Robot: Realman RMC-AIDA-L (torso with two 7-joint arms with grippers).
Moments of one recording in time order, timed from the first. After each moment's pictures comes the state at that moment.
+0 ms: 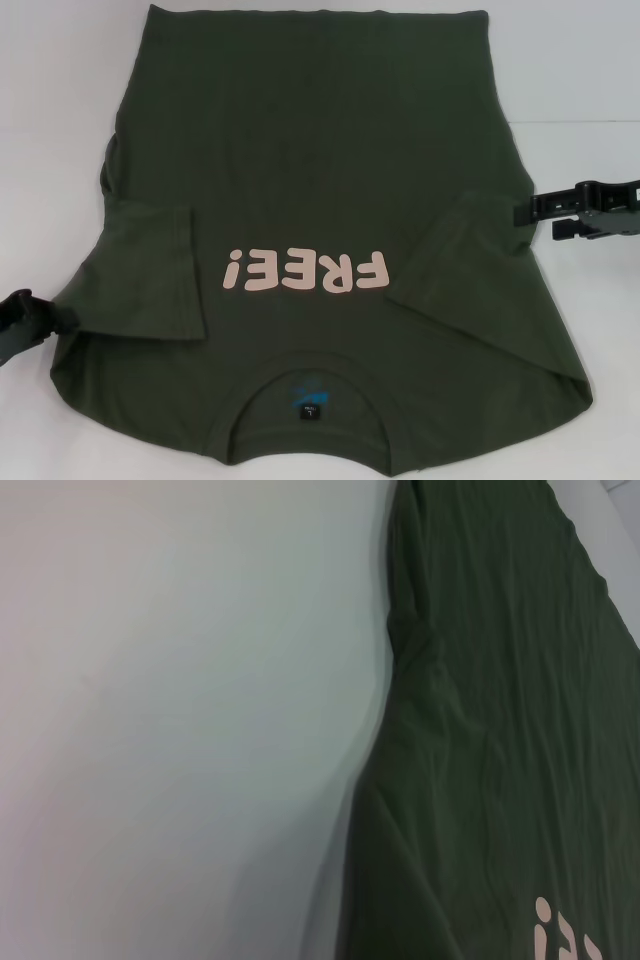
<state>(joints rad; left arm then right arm) -0.44 -2.06 0.34 0.80 2.41 1.40 -2.50 0.76 1.90 -0.64 -0.64 -2.42 -1.40 2.48</state>
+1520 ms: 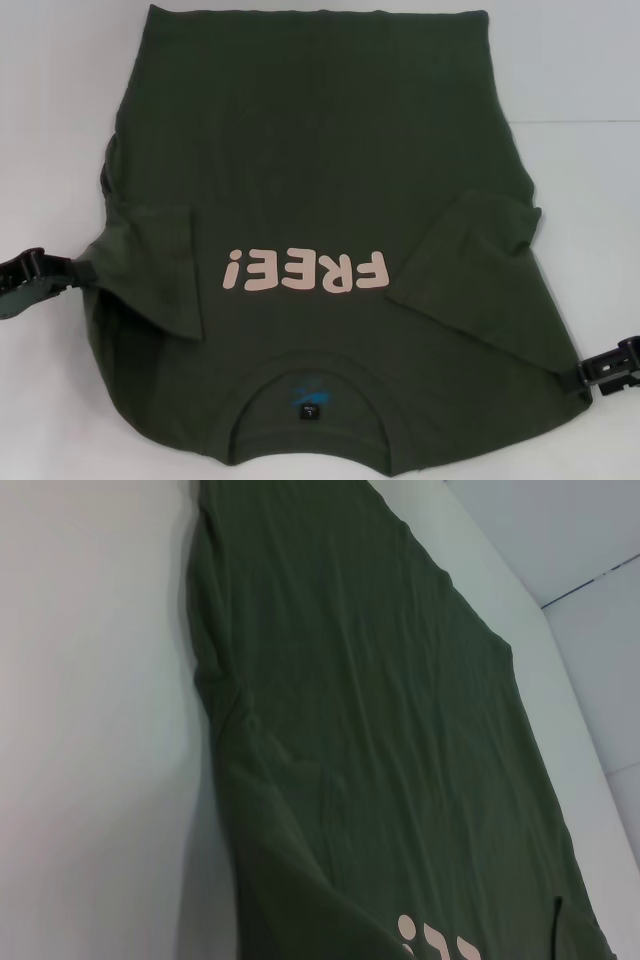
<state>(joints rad) -0.49 -2.04 0.34 0.80 2.32 1.49 -2.35 0.66 1.91 -0.70 -0.67 -2.59 -1.64 2.40</state>
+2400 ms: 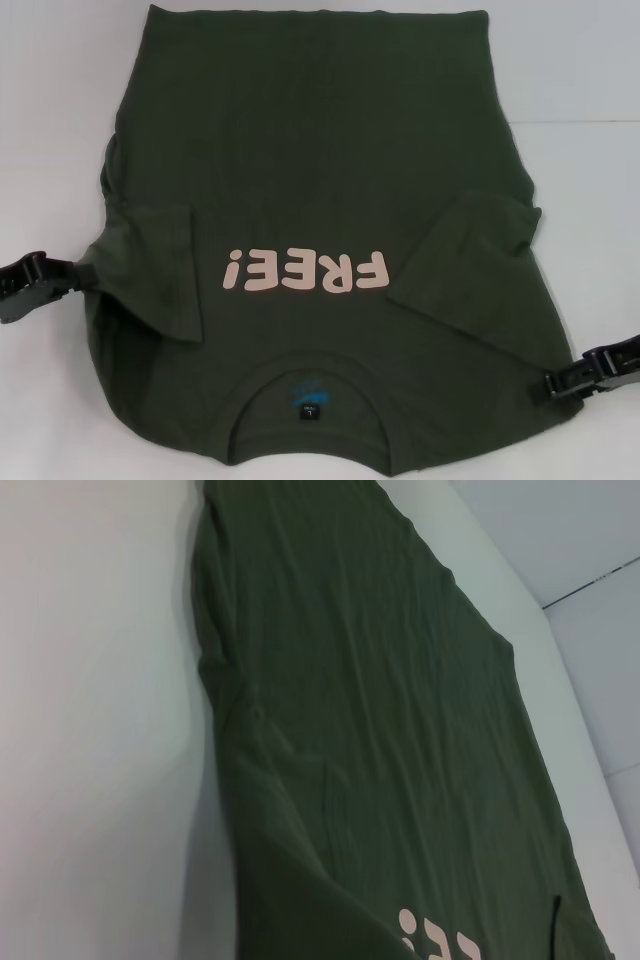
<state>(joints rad) -0.49 -2.04 0.33 0.79 2.32 1.48 -2.35 0.68 1.96 -0.76 -0.67 -2.59 -1.60 2.40</state>
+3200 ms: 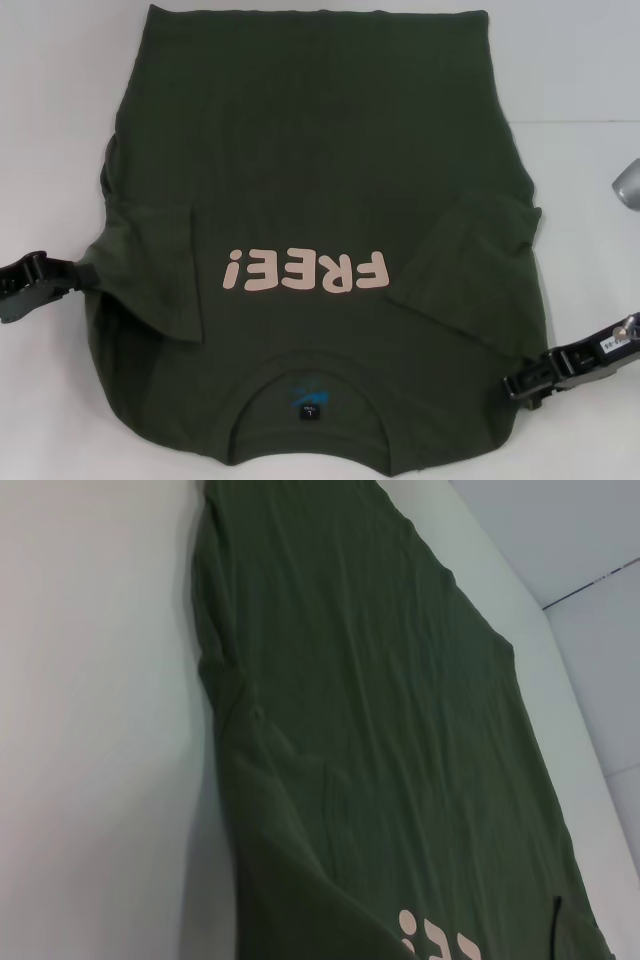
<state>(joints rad) -0.49 -2.04 0.33 0.79 2.32 1.48 -2.35 0.73 2.00 -0.78 -0.65 -2.58 -1.58 2.40</state>
